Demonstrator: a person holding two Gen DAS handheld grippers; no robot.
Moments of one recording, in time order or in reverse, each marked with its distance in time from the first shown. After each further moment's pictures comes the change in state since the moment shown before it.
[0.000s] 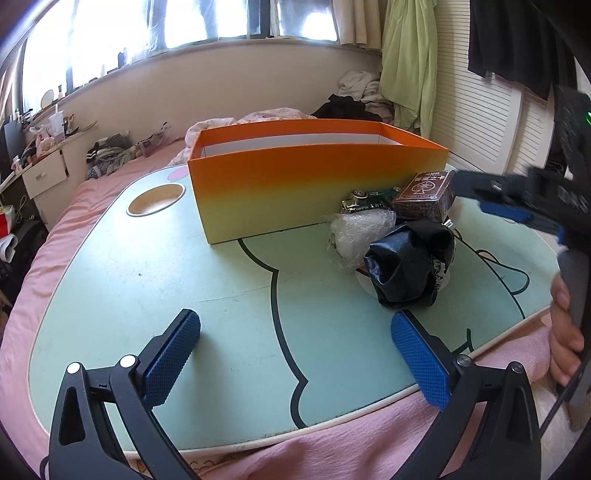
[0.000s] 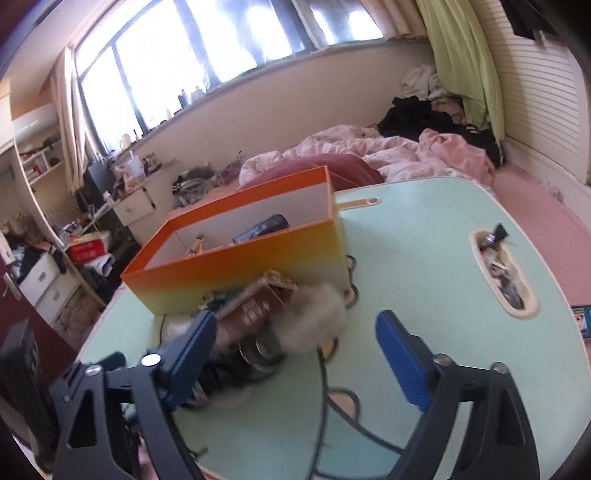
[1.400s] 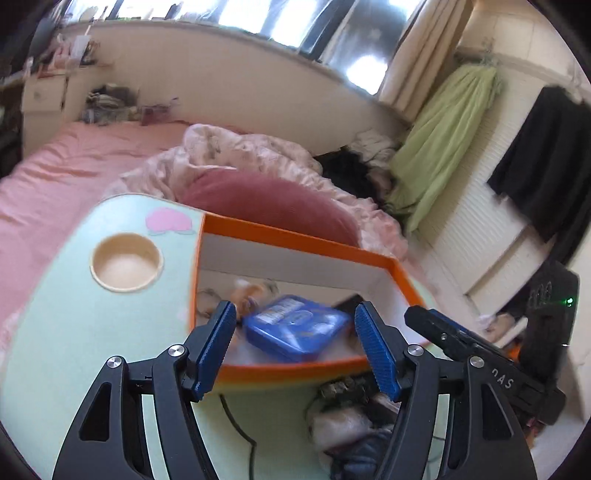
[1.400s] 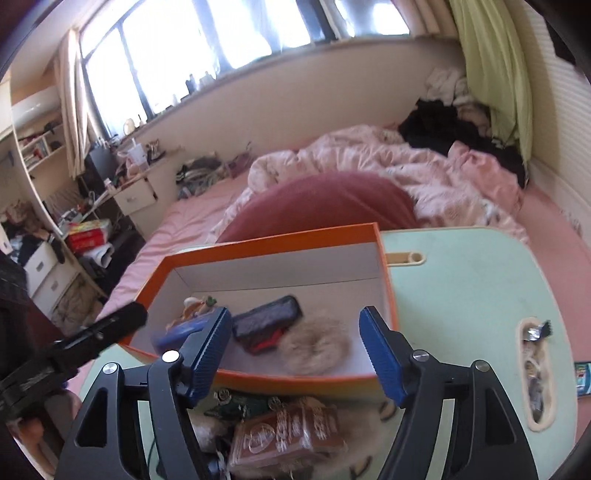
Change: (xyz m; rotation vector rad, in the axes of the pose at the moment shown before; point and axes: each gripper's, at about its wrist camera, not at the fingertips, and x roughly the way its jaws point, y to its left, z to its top) left arm 0.013 0.065 0.105 -0.387 -0.107 -0.257; right arm 0.031 0.017 0.070 -0.067 -0.008 -0.009
